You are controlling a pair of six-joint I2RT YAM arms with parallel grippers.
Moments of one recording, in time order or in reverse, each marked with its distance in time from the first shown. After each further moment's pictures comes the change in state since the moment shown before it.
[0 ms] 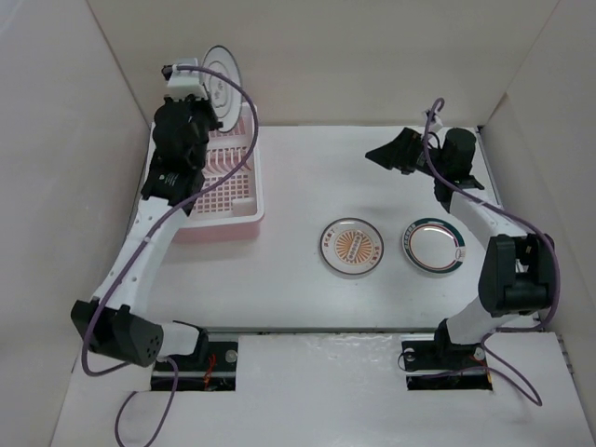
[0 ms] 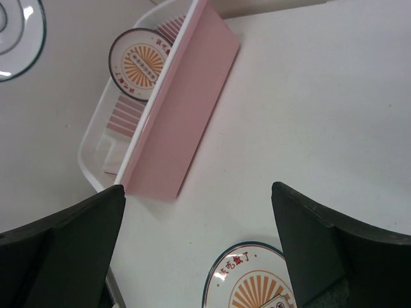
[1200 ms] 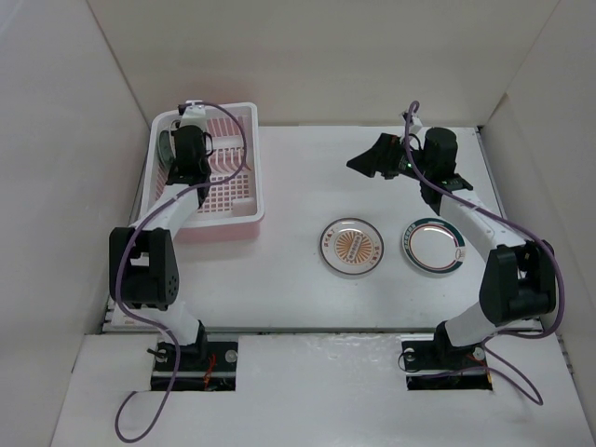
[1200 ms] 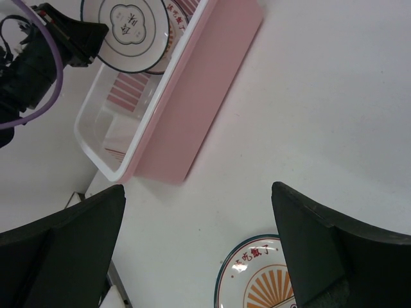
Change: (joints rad) left arm 0.215 0.278 -0.303 0.348 -0.201 0.250; right arm 0.158 -0.055 0.028 -0.160 0.098 -0.108
